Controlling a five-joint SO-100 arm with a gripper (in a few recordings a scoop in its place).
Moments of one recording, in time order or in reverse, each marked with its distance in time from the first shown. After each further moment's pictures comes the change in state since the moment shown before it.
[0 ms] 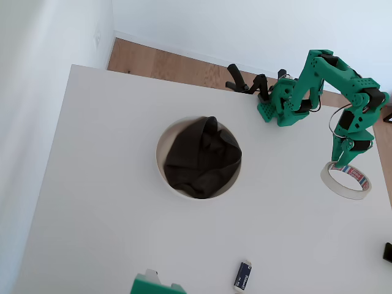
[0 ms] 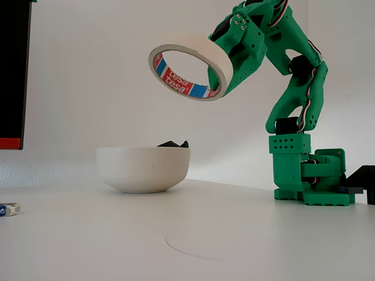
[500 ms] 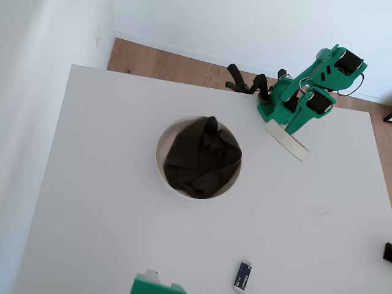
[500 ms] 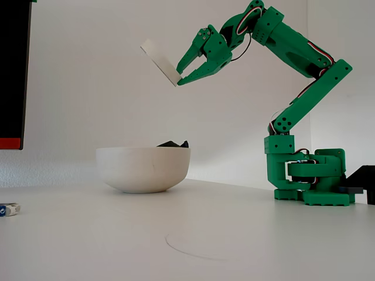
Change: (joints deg) arm 48.6 2.5 -6.0 -6.9 -9.9
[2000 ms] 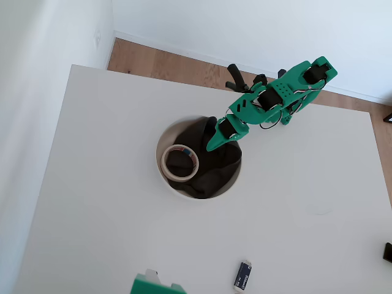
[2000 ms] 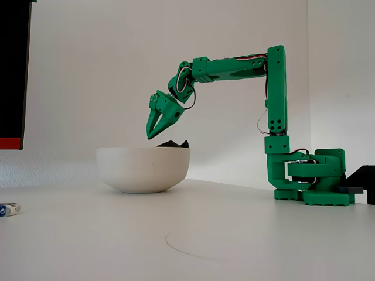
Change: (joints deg) arm 13.2 -40.0 -9.8 -18.8 6.7
